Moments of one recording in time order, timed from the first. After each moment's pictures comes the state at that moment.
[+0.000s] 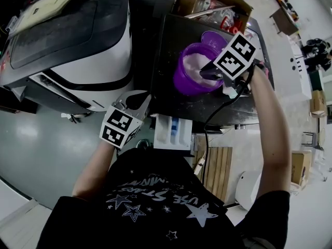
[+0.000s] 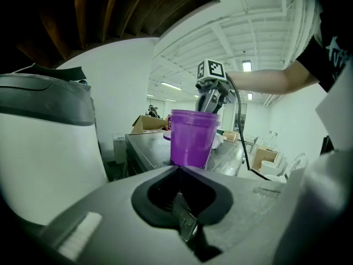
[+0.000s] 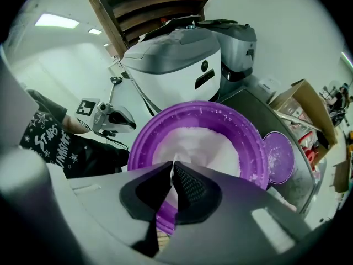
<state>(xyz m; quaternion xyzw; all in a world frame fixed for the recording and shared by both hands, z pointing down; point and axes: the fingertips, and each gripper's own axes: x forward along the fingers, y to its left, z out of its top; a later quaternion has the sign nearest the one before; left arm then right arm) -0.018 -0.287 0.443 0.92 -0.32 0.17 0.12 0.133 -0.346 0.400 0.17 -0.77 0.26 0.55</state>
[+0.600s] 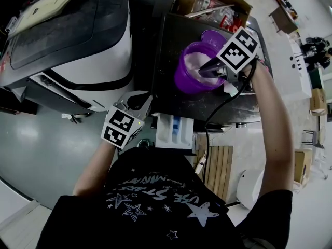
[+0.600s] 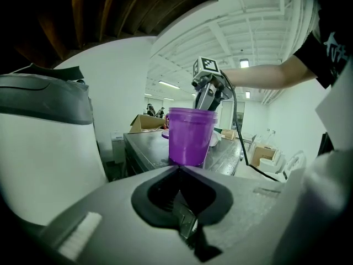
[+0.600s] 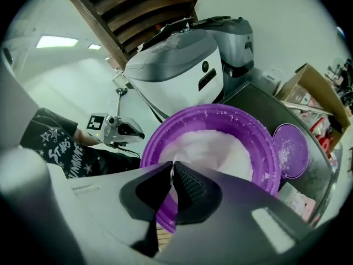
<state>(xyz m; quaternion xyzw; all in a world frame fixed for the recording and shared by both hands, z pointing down) -0.017 -0.282 0.446 0.93 -0.31 0.18 0.11 0.120 -0.341 0.391 0.15 -0.79 0.32 0.51</state>
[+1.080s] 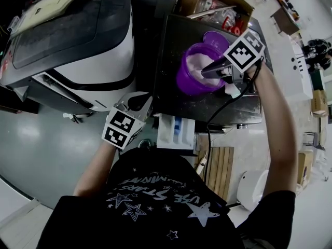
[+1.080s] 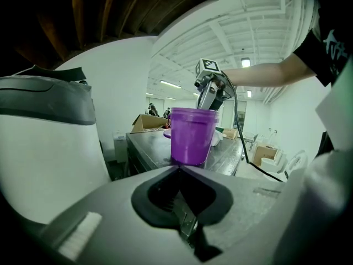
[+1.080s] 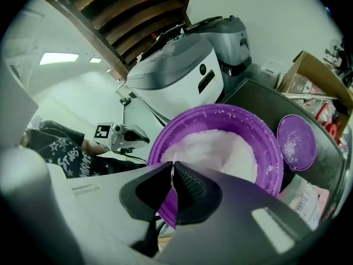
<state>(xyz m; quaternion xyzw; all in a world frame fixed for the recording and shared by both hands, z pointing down) -0.024 -0.282 0.446 0.92 -0.31 0.19 0.11 0.119 -0.340 0.382 0.14 -0.79 0.36 0.46</state>
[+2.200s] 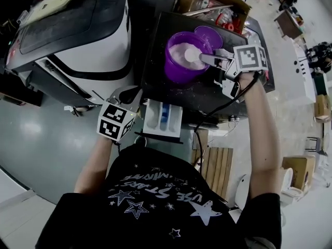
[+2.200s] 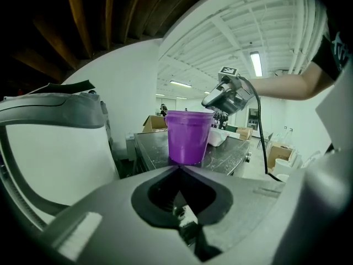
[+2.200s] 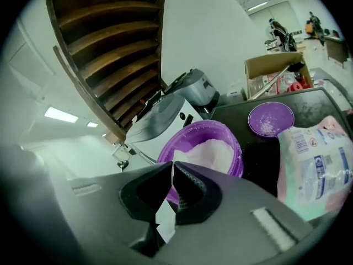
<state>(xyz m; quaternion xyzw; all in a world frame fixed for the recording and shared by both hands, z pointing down) -0.008 -0.246 0.436 0.89 -0.39 0.19 0.11 0.173 -0.339 0.345 0.31 -0.84 0.41 0.18</state>
